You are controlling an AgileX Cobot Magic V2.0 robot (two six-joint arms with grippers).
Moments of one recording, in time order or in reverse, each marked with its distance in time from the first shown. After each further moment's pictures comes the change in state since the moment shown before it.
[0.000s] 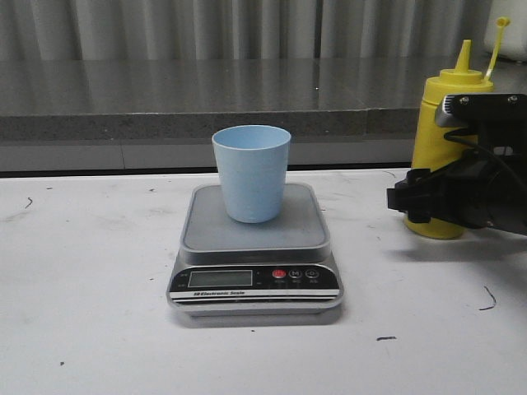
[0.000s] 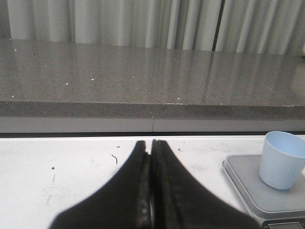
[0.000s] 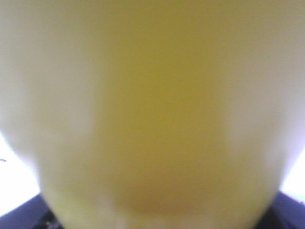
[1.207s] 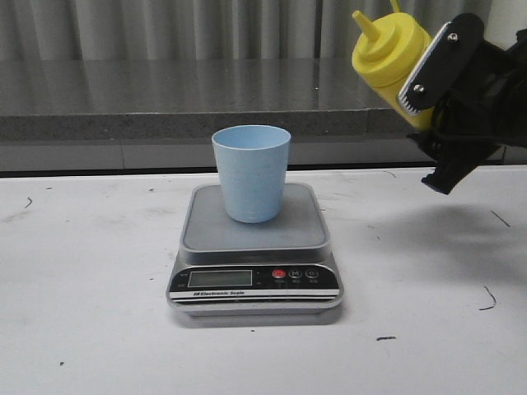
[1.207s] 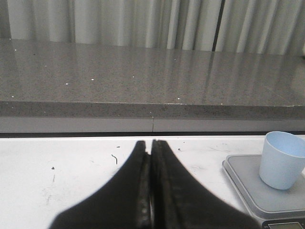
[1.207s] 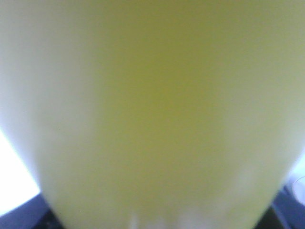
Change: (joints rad) left arm 0.000 0.000 0.000 0.000 0.000 0.000; right arm 0.000 -0.256 -0.024 -0.029 0.141 -1.002
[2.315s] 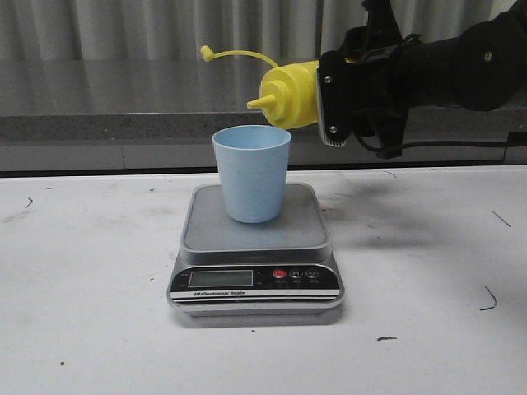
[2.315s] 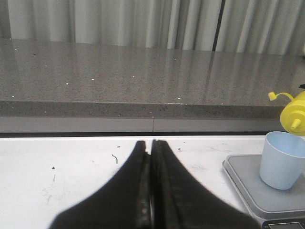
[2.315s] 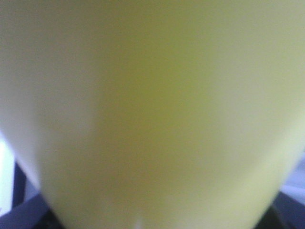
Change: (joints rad) left arm 0.000 0.000 0.000 0.000 0.000 0.000; right arm 0.099 0.175 -0.379 -0.058 0.169 -0.669
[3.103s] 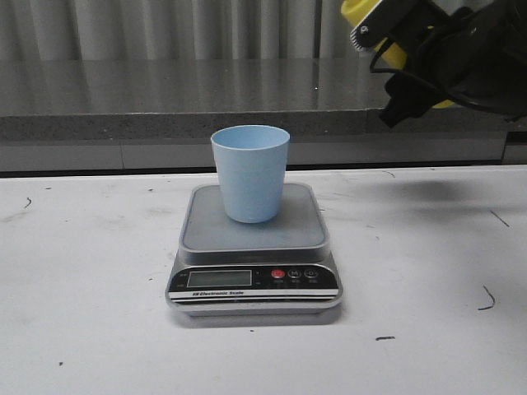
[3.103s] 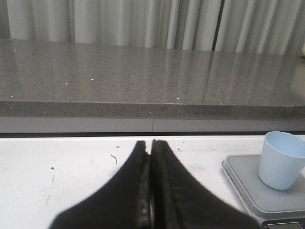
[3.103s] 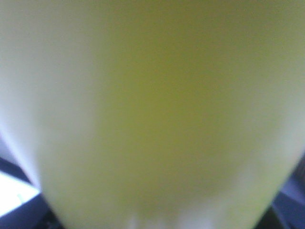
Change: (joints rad) left arm 0.000 0.000 0.000 0.000 0.000 0.000; right arm 0.029 0.000 -0.004 0.741 -0.193 0.423
